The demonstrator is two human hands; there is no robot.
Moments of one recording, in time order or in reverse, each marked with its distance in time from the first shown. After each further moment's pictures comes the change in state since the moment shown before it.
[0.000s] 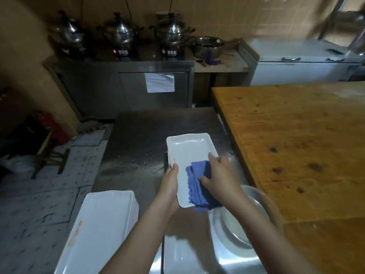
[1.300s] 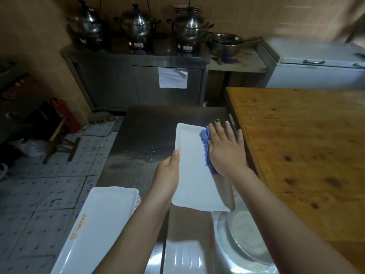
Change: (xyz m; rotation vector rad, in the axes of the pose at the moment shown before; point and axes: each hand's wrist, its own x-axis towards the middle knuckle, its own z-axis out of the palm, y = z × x) left_hand -0.024 0.041 -0.012 0.346 0.164 0.342; right_hand 0.086 -0.013 0.002 -0.482 0.140 -0.170
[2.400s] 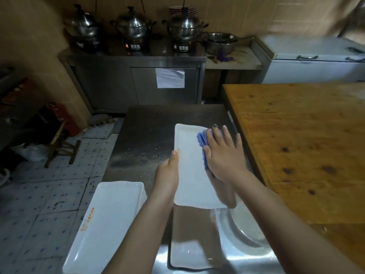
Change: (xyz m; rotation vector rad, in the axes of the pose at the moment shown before) left_hand -0.023 -0.004 -0.007 0.009 0.048 -0.037; right_hand -0.044 -0.013 -0.008 0.082 -0.045 0.005
